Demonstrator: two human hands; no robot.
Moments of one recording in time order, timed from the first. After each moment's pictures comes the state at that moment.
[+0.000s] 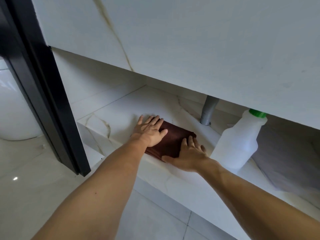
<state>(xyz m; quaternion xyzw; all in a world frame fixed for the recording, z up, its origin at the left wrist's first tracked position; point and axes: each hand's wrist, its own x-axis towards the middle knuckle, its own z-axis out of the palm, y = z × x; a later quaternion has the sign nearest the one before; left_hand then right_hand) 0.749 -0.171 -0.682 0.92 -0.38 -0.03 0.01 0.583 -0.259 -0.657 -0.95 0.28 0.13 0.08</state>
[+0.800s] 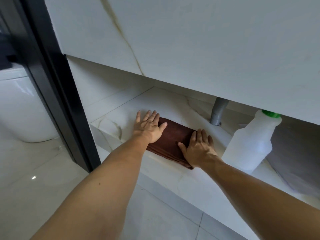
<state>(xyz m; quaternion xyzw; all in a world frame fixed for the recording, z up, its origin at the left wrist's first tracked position) 0.766 -0.146 -0.669 0.95 -0.32 -0.02 -0.01 0.605 -0.269 -0.675 -0.96 0.29 0.04 0.01</state>
